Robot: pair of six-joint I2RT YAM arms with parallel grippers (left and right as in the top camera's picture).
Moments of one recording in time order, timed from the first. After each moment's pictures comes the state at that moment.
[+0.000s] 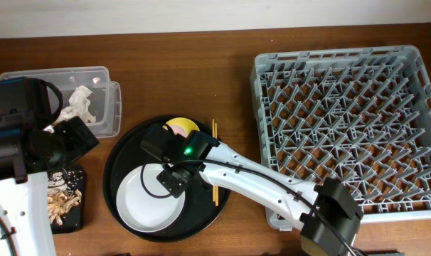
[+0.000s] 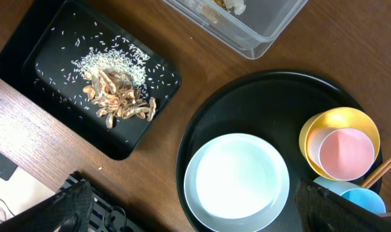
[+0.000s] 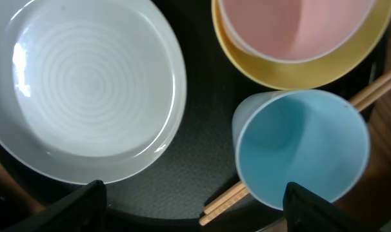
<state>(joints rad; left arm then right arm) 0.17 1.33 1.70 -1.59 -0.18 -0.46 1.00 1.94 1.67 -1.06 0.05 0.23</state>
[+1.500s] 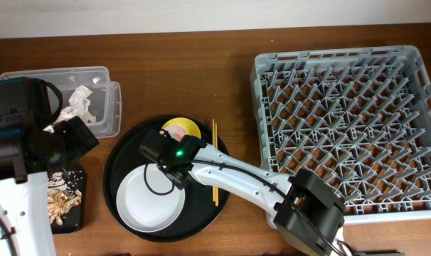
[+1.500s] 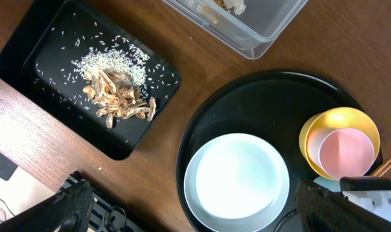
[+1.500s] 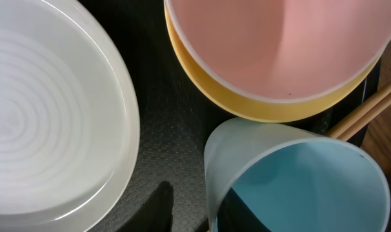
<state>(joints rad) 0.17 1.33 1.70 -1.59 -0.18 -0.46 1.00 2.04 1.63 -0.95 0.18 0.23</state>
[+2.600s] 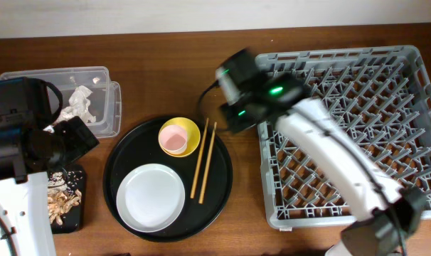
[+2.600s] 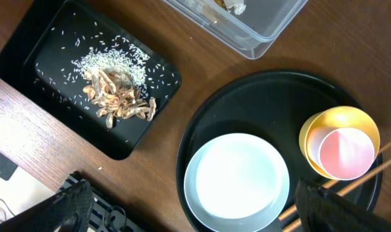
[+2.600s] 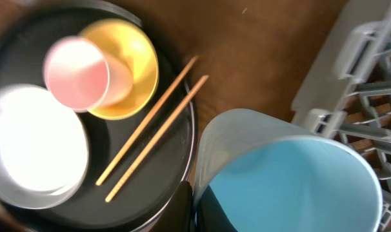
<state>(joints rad) 0.17 1.33 1.70 -1.59 -0.18 -0.46 0.52 1.74 1.75 -1.16 -0.10 0.11</state>
